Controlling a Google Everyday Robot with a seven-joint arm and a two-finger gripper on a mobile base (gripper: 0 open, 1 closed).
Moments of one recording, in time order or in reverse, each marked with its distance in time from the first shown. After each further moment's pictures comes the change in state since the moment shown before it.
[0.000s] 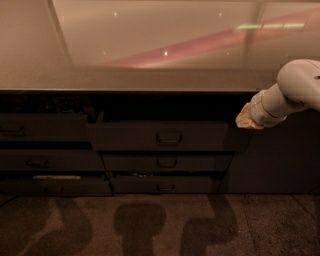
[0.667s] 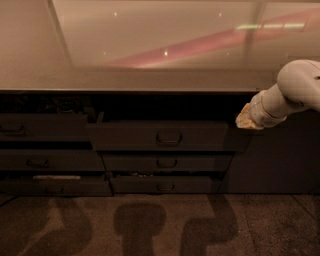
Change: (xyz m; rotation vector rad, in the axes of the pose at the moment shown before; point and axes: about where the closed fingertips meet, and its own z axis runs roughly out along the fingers) arm 0.000 0.000 0.000 0.000 0.000 0.000
